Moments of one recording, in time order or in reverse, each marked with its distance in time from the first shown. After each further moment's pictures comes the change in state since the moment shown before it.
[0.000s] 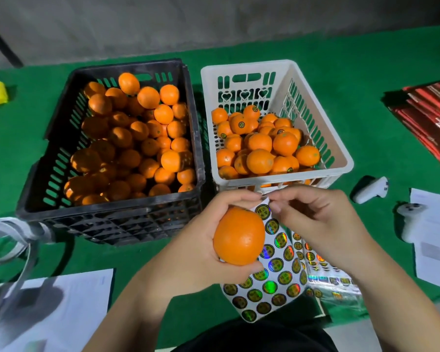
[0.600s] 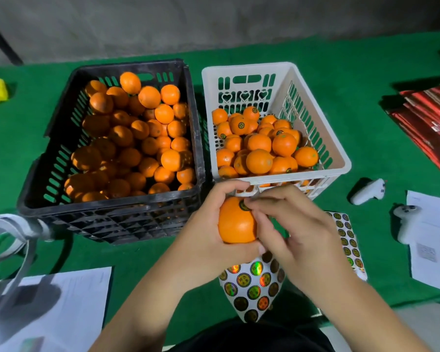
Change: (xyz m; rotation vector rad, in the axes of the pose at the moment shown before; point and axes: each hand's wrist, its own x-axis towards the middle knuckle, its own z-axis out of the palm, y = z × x) left_hand -0.005 -0.035 -0.003 0.135 0.160 -0.044; right_hand -0.018 -0.010 0.038 -0.493 0.212 -0.476
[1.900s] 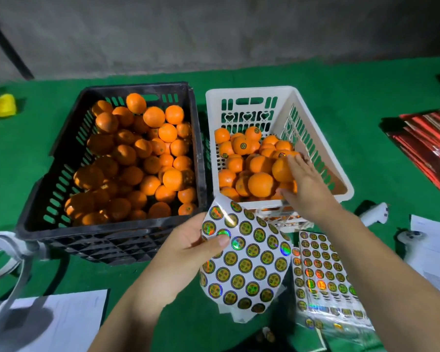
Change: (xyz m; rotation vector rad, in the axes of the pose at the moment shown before) left_hand 0.017 -0.037 -0.025 -0.481 -0.008 -0.152; right_hand 0.082 0.163 0.009 -0.428 -0.437 0.522
